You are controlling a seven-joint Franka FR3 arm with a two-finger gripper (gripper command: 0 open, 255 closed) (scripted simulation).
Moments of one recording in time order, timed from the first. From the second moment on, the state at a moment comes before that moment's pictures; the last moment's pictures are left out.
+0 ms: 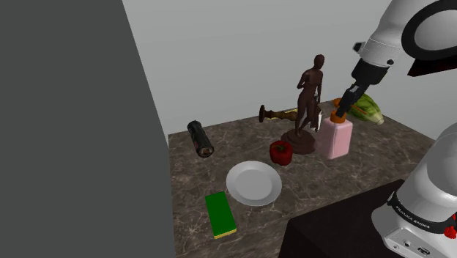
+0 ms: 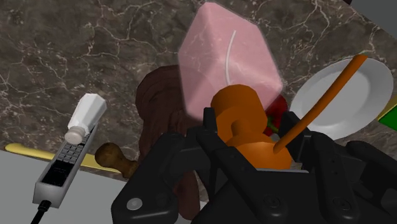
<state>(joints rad) -0.04 -1.12 -0.07 -2.83 0.01 1.89 -0.11</state>
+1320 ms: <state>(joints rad) -0.03 -1.05 -0.06 -2.53 0.02 1.66 -0.09</state>
